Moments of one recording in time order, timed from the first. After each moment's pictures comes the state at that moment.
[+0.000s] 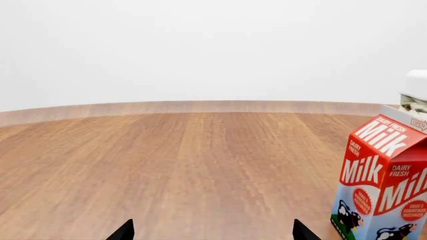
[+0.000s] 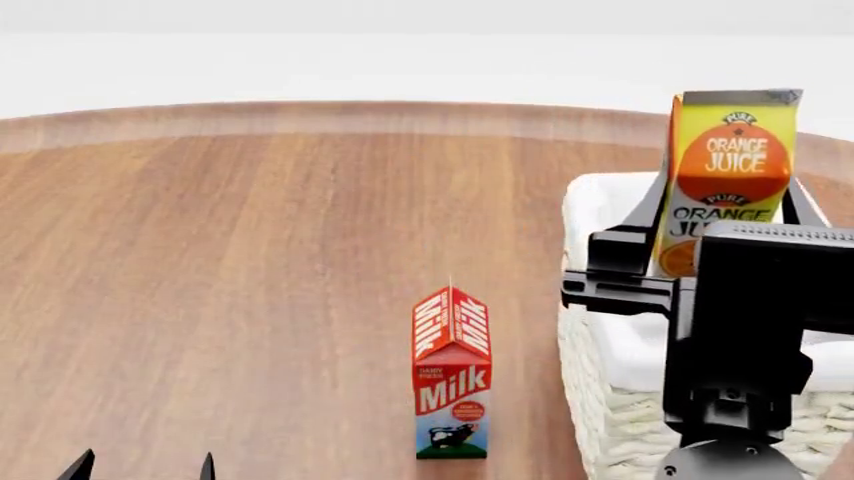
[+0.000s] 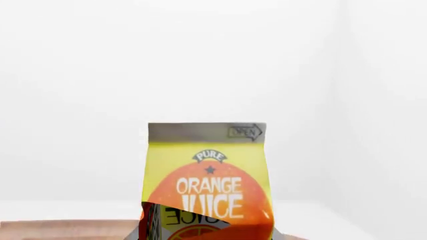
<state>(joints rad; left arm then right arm) -0.06 -0.30 0.38 -0.03 -0.30 0.08 -0.35 0.52 0.41 -0.17 -0.34 0.31 0.53 0.44</state>
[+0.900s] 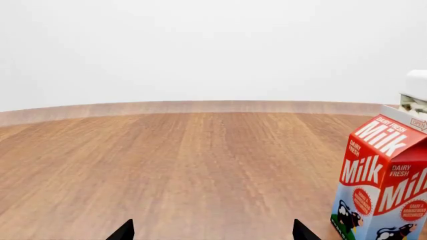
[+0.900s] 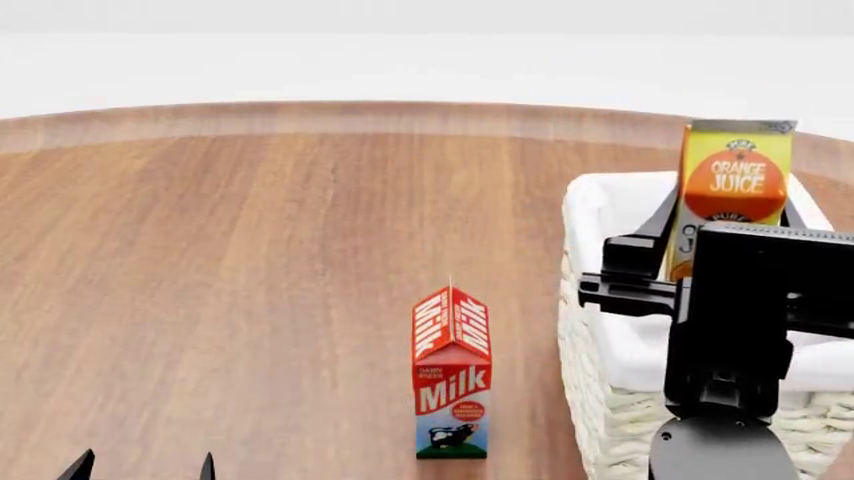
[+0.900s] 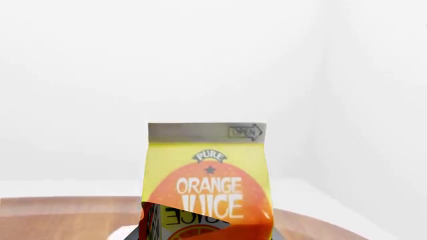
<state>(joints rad) -0.06 -0.31 0.39 -0.03 -0.31 0.08 -0.36 0.57 0.38 -0.20 -0.05 0.27 0.39 0.42</state>
